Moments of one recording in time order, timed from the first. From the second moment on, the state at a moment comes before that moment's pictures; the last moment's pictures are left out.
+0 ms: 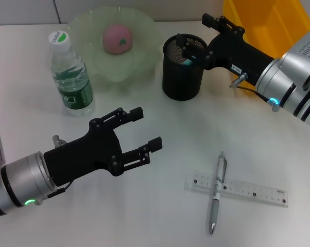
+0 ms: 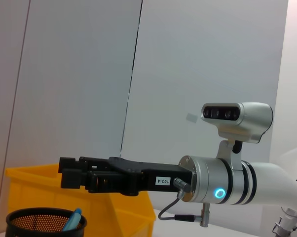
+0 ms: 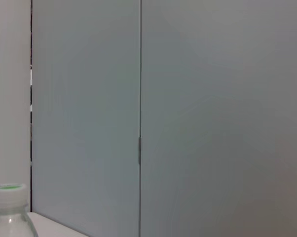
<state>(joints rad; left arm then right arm) -0.44 -2.08 1.08 0.16 1.35 1.59 -0.73 0.76 2.09 -0.83 0.00 -1.13 -1.17 0.50</state>
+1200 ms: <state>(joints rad) -0.41 -2.06 1.09 0.17 1.36 1.60 -0.73 0.40 2.00 -0.83 -0.50 -1.47 -1.75 1.15</state>
